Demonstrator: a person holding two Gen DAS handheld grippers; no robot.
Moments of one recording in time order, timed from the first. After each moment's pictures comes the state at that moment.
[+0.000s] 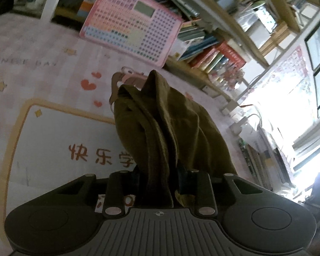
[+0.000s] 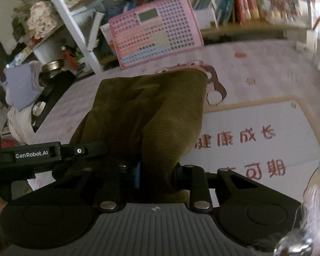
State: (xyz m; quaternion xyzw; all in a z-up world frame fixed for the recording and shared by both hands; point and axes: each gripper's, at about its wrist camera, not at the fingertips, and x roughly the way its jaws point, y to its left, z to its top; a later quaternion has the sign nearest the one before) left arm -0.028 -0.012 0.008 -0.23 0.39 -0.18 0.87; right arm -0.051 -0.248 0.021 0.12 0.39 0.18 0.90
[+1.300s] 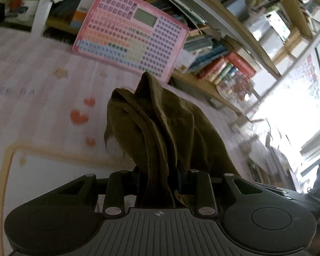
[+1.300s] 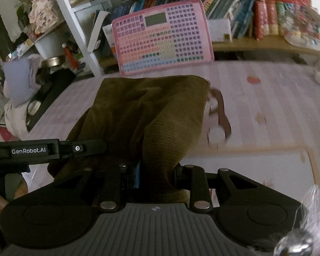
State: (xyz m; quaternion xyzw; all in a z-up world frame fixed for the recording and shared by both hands) left arm 0.069 -0.018 0.017 -0.23 0.39 -0.16 0.88; right arm 0.047 -0.250 0.029 0.07 0.39 0.21 0.90
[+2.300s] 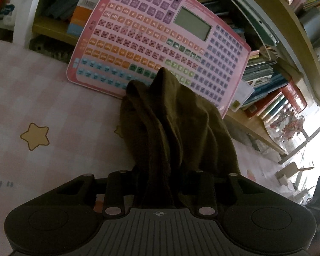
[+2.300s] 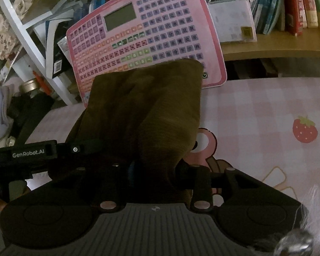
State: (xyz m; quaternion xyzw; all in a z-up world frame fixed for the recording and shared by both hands) left arm 0.240 -0.002 -0.052 -0.24 0.37 -0.09 0.89; right arm 0.272 -0.253 -0.045 0.12 0.40 0.24 0.88
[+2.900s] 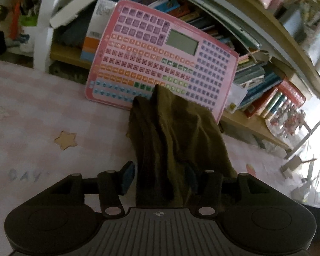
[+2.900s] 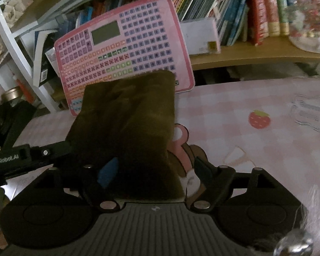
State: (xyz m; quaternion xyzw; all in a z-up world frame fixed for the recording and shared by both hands) left arm 0.174 -0.010 -0.014 -0.18 0.34 -0.05 0.92; right arm 0.214 -0.263 -0.008 0.11 0.39 0.15 0.90
